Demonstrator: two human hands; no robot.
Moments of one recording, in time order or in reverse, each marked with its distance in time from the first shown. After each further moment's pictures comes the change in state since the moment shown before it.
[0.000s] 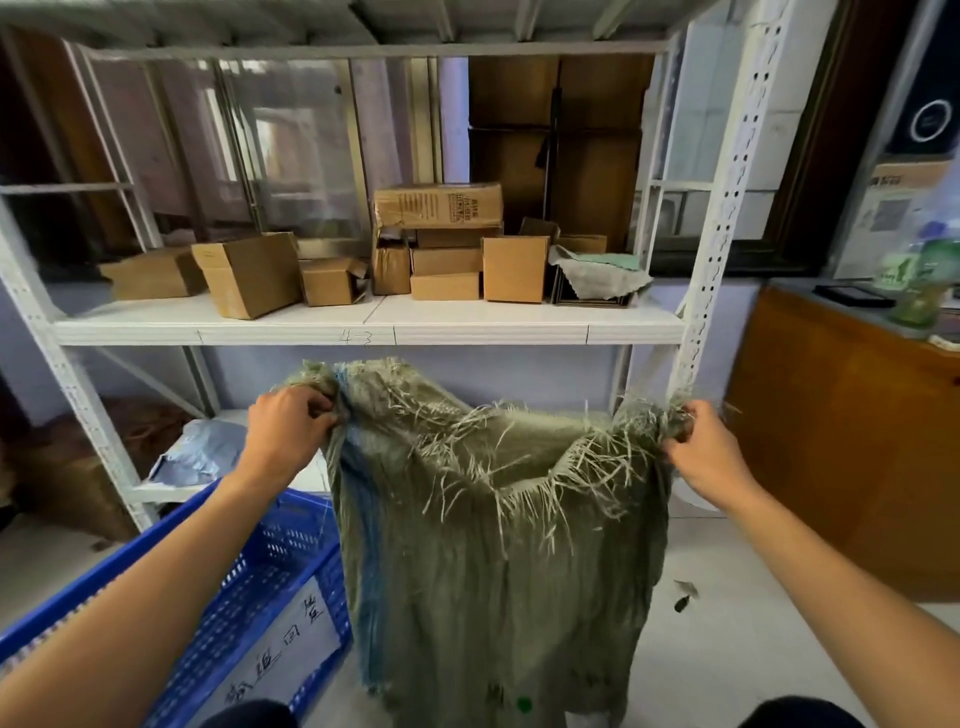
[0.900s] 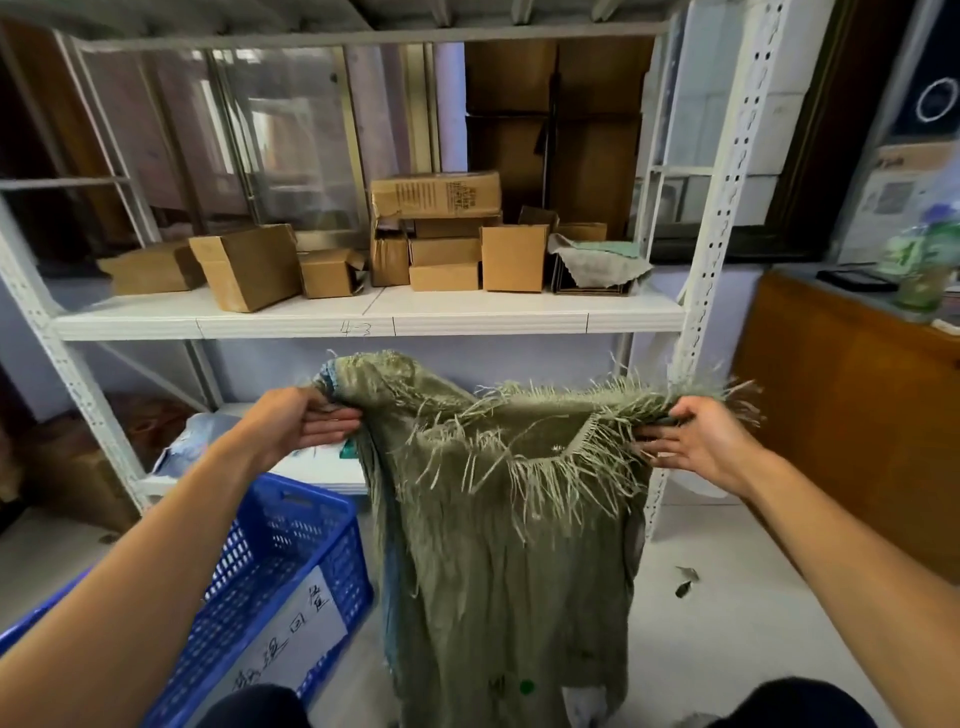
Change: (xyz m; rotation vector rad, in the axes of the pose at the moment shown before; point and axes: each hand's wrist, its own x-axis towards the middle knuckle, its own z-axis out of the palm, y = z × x) left_hand 0.002 0.012 -0.022 -1.097 -0.560 -0.681; right_hand 0.012 -0.001 -0.011 0.746 -0.446 0.341
